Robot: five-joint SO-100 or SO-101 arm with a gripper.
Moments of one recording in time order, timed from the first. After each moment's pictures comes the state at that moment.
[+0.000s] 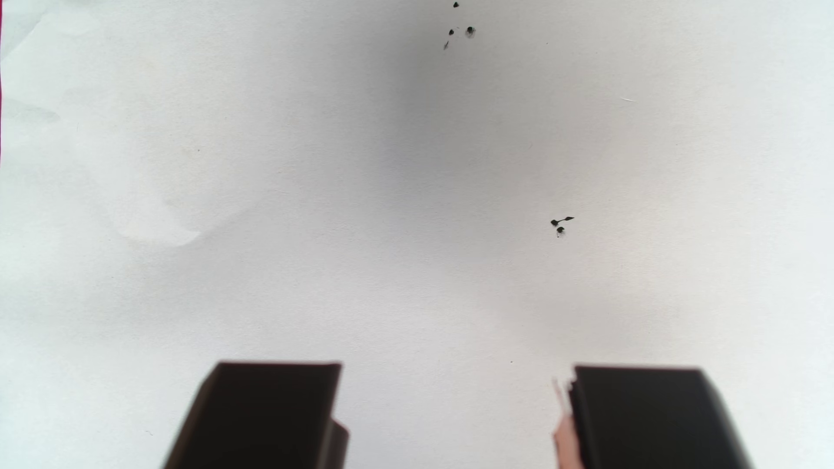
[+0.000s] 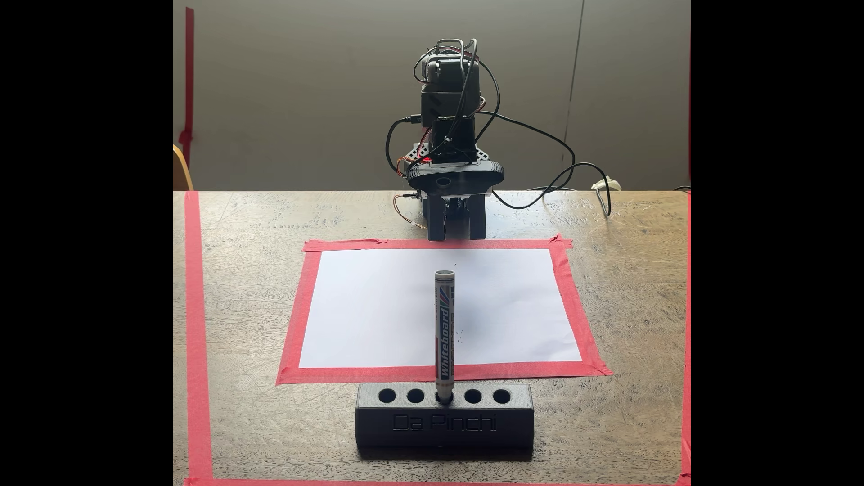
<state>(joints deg) 1.8 191.5 177.5 76.8 2.6</state>
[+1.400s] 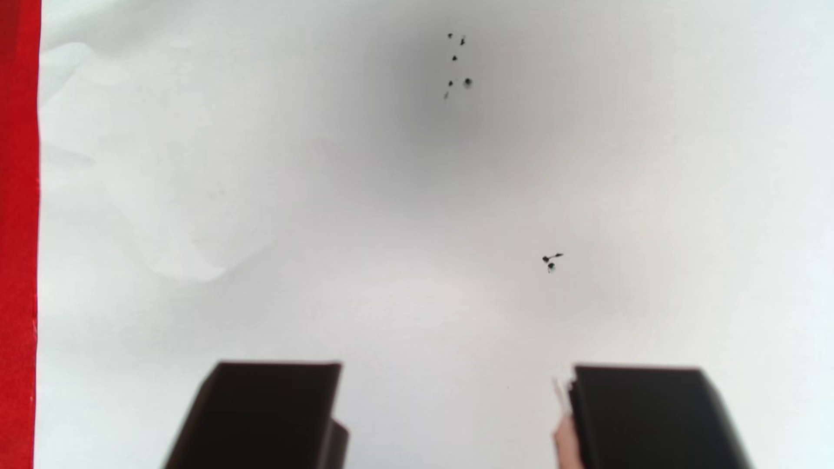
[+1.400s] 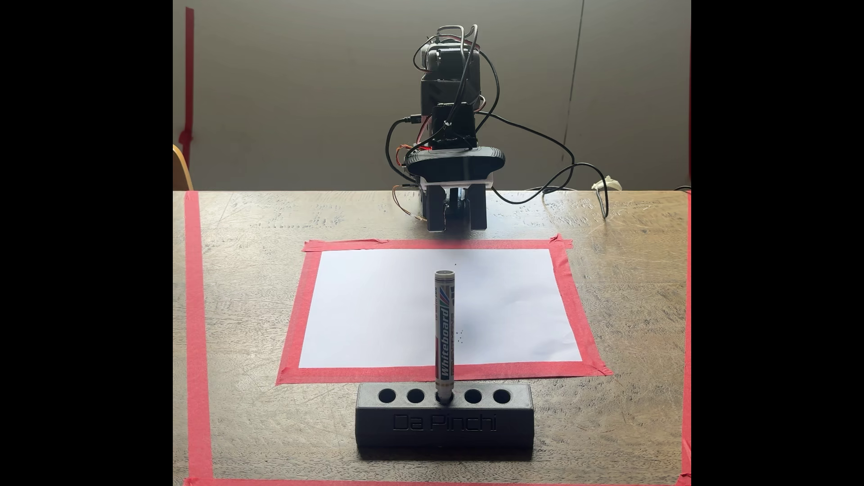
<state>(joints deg) 1.8 180.6 167.3 72.3 3.0</state>
